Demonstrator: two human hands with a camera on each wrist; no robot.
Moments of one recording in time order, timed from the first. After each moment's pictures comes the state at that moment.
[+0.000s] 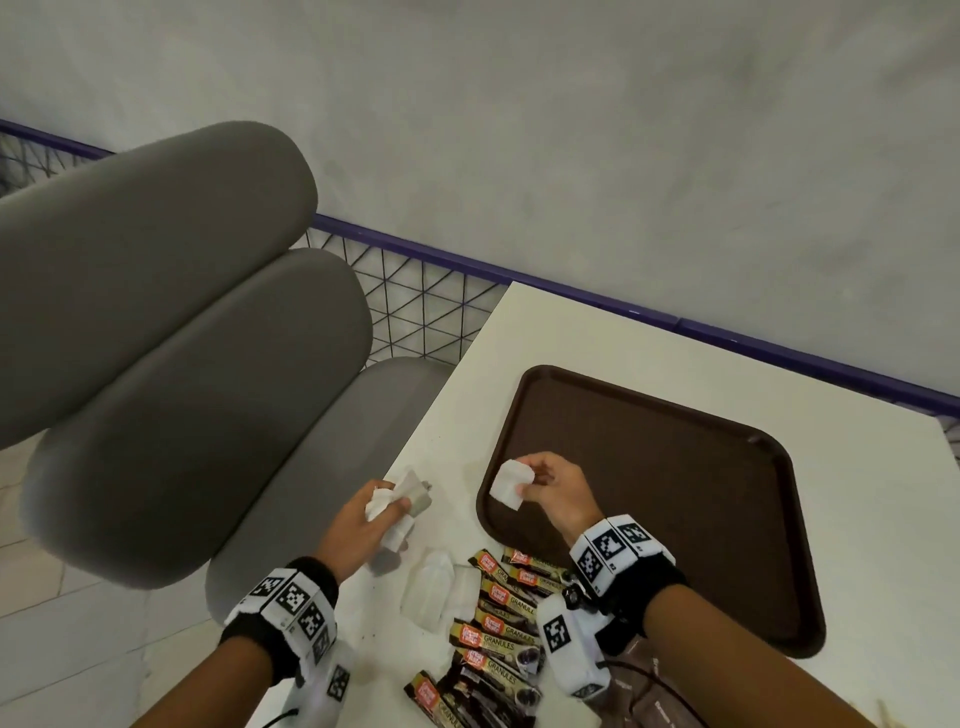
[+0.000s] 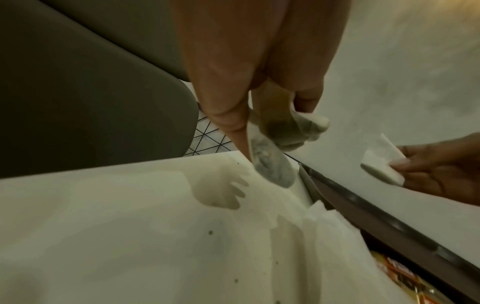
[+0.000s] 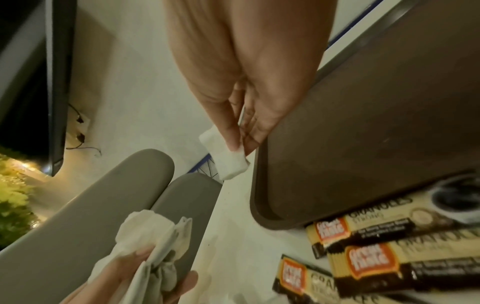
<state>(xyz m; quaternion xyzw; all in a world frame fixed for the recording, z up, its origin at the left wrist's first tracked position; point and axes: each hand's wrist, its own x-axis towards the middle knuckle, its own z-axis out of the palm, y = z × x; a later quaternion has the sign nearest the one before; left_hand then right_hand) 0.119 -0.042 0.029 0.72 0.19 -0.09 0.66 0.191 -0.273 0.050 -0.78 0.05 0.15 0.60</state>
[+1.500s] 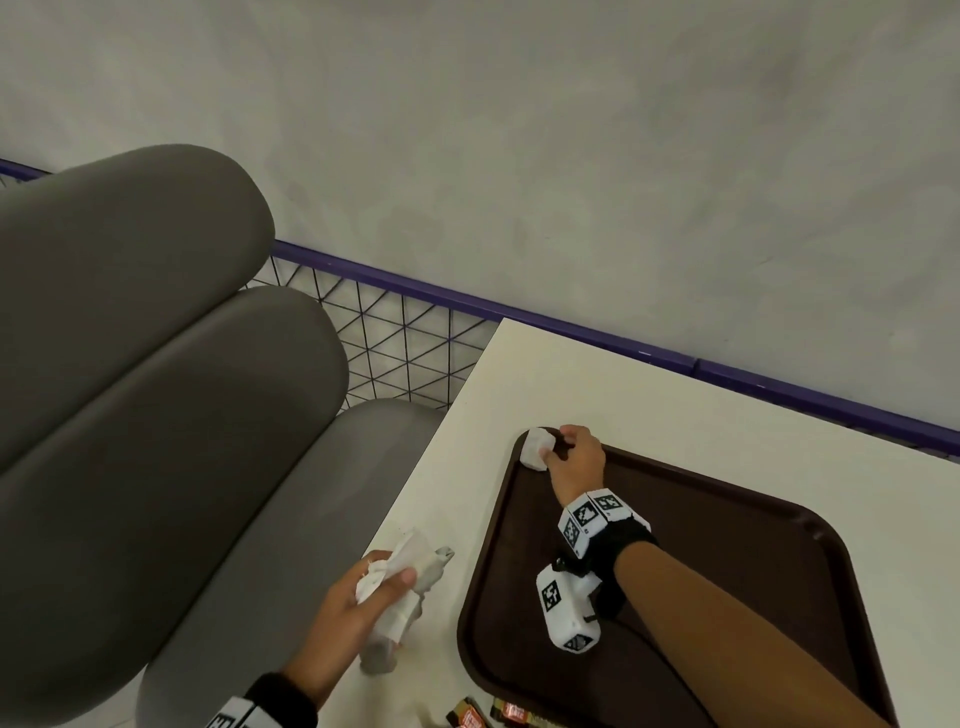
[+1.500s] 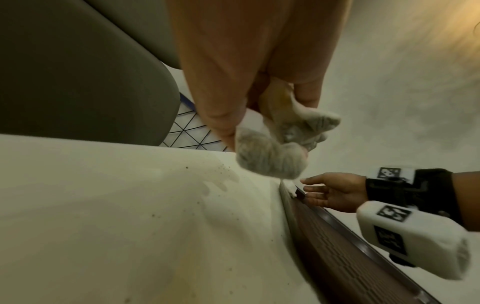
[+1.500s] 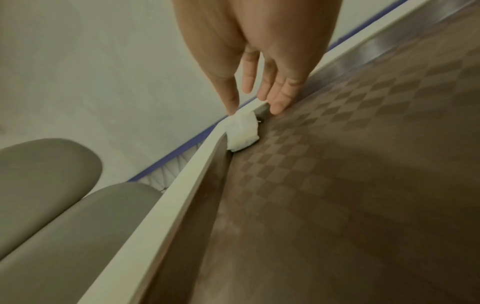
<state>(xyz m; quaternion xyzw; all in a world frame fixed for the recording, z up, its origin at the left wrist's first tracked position) 0.187 -0.068 0.037 0.67 0.21 -0.11 0.71 0.375 -0.283 -0.003 -0.86 0.13 -0.02 0.49</state>
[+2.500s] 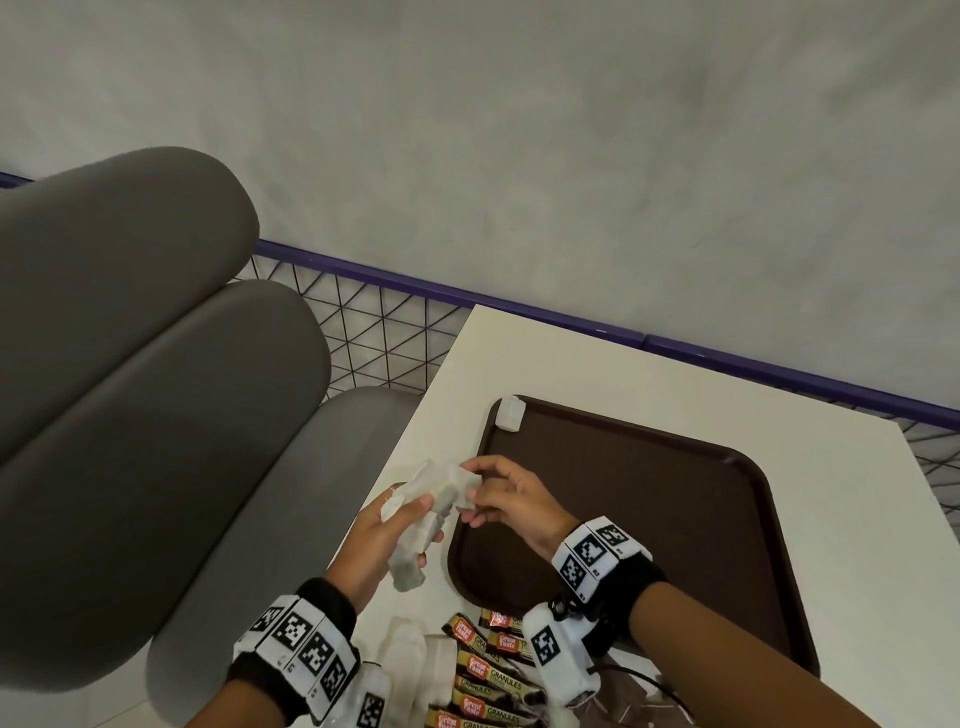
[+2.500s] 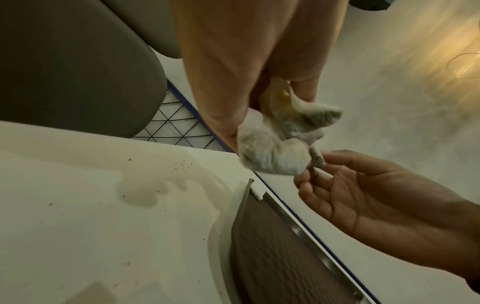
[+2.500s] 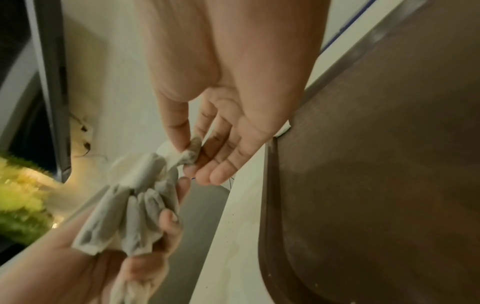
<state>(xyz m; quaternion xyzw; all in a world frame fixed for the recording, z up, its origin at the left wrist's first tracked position) 0.178 -0.088 0.066 0.59 0.14 -0.13 0.78 0.237 -0.263 0.066 -0.66 -0.03 0.27 0.71</state>
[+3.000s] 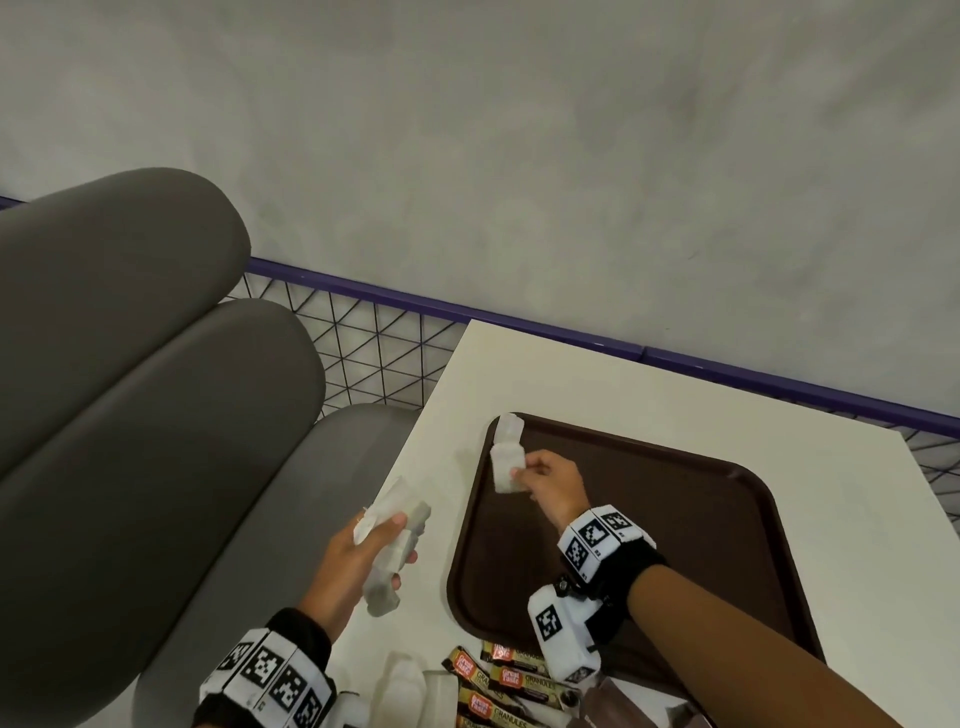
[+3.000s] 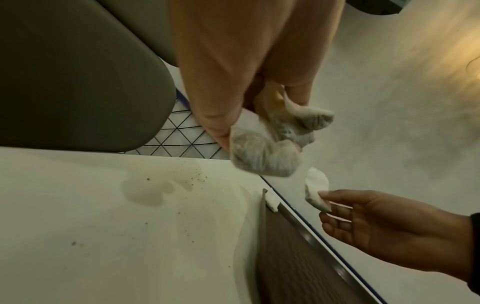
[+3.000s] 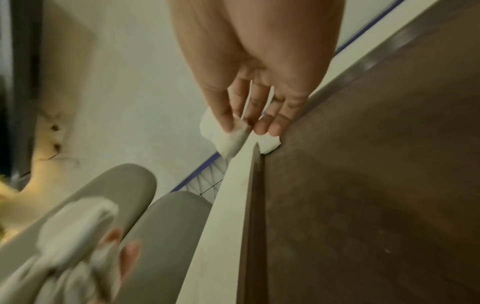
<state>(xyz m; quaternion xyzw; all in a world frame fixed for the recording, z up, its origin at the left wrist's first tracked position) 0.190 -0.073 0.056 0.61 0.21 -0.10 0.76 0.288 -0.287 0.050 -0.83 0.11 0.09 0.55</state>
